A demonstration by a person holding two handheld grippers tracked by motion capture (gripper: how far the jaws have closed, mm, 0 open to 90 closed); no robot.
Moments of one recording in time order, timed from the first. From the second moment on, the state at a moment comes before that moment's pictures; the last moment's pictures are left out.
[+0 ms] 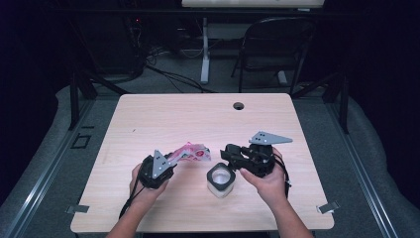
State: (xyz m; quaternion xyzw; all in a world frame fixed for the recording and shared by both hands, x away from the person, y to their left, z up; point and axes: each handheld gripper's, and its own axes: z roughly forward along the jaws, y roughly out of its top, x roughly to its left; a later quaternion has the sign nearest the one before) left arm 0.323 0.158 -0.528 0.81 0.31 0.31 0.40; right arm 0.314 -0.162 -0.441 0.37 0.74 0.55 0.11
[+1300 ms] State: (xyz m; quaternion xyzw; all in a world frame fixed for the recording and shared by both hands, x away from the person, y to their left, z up) left arm 0.342 0.249 -0.535 0.68 0.53 0.28 0.43; right arm 0.319 -0.151 -0.445 0.37 0.76 0.52 0.11
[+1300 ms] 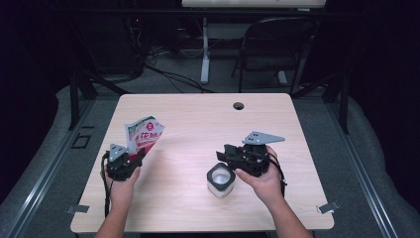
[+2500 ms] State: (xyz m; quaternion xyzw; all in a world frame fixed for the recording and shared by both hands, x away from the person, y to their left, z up) left arm 0.352 0.296 -0.566 0.63 0.63 0.28 0.37; right arm 0.320 -0.150 -0.448 0.37 0.76 0.52 0.11
